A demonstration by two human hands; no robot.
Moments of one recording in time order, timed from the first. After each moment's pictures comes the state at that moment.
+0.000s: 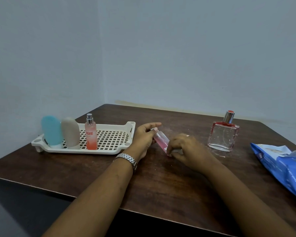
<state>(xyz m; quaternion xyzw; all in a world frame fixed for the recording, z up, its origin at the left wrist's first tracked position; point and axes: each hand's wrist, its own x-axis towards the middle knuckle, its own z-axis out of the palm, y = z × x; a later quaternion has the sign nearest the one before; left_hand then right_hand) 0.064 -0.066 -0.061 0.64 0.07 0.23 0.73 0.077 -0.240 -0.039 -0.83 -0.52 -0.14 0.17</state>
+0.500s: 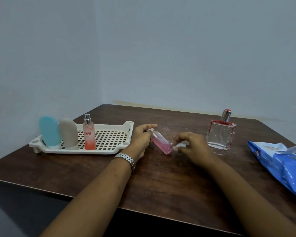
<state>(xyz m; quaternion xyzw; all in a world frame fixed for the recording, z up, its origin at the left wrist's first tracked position) 0.069 -0.062 -0.066 0.65 0.13 0.22 0.71 0.096 -0.246 -0.045 -0.86 -0.39 -0.09 0.32</state>
